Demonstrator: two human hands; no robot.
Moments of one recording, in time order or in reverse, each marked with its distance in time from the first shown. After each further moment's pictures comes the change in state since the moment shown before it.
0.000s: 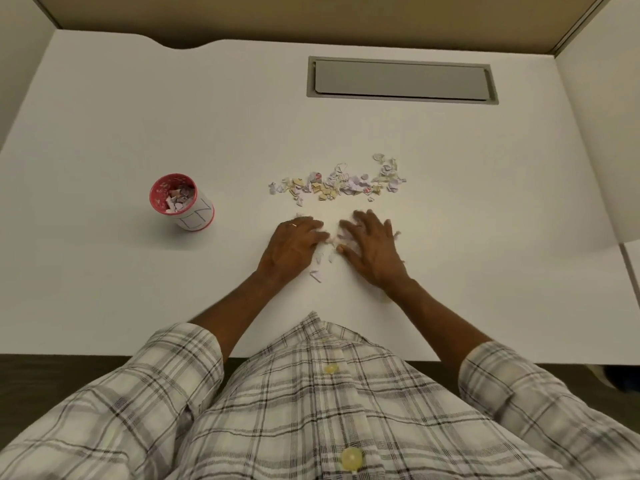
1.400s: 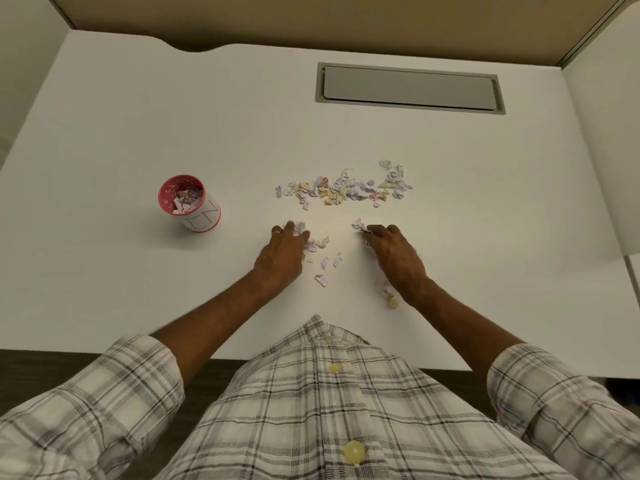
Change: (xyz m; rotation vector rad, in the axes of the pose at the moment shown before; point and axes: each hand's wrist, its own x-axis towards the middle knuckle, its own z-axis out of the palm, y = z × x) left_hand -0.010 0.011 -0.035 0.043 -0.480 -0.538; right_hand -0.001 0.016 -0.020 -0.200 -0.047 -0.063
